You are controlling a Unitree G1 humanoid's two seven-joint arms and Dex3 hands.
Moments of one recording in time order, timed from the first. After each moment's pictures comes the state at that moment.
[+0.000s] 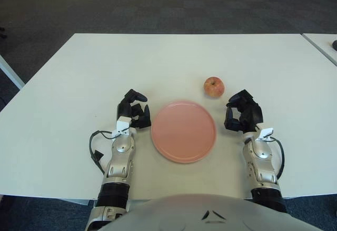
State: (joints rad) left arm 0.06 -0.04 0.02 0.15 0.13 -0.17 0.21; right arm 0.10 0.01 -0.14 0.01 0.03 -0.29 -0.03
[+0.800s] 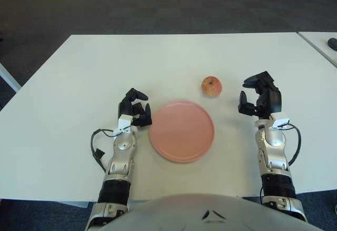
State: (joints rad) left arm 0.04 -0.04 0.02 0.17 0.13 -0.17 0.22; right arm -0.14 -0.09 -0.19 0.13 -0.11 -0.45 -0.12
